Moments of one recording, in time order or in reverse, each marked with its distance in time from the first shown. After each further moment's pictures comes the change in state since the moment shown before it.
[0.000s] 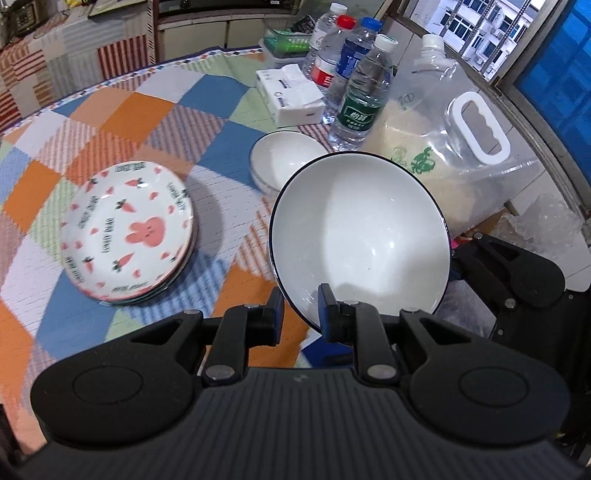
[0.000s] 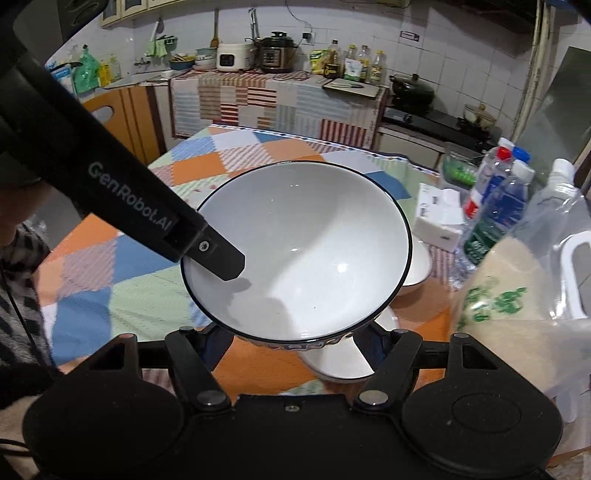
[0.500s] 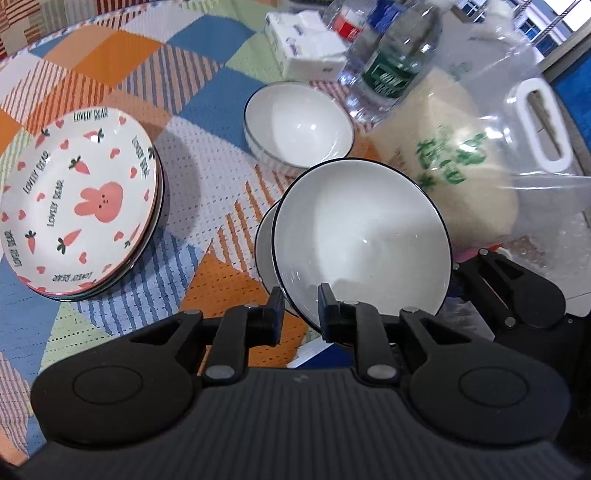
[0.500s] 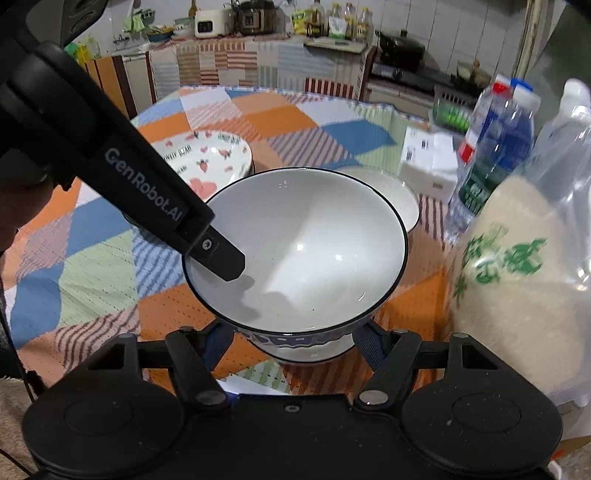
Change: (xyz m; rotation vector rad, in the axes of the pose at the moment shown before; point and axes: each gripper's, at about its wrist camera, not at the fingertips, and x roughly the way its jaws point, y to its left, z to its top) left arm 0.093 0.014 0.015 -0.113 0.127 -0.033; right arm 0.064 -0.035 -0.023 0.061 0.128 0.018
